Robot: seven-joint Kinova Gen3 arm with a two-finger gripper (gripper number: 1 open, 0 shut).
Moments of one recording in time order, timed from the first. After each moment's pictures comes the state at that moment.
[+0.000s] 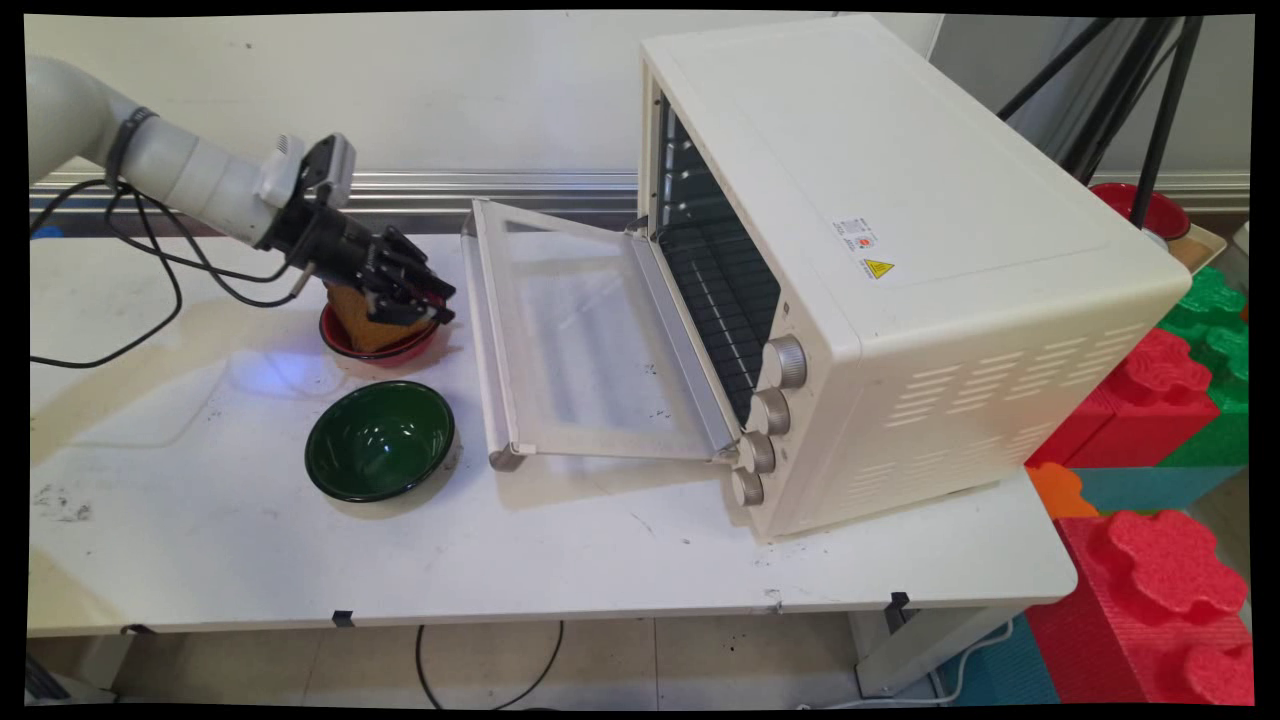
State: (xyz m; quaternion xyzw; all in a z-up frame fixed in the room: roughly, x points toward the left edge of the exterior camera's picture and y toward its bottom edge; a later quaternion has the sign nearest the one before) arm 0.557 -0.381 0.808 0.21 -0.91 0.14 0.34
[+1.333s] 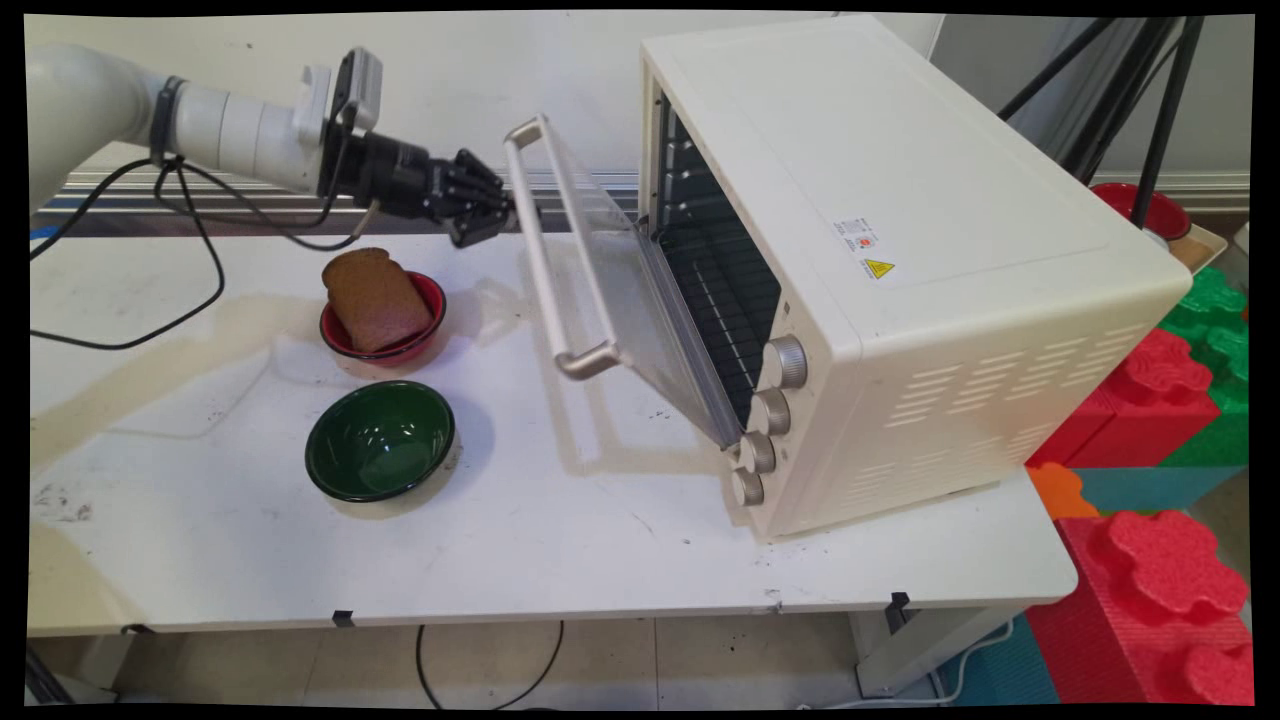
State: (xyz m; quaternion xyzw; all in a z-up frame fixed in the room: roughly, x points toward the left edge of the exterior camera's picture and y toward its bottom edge) arm 0.505 -0.408 0.846 0.16 -0.83 0.22 0.48
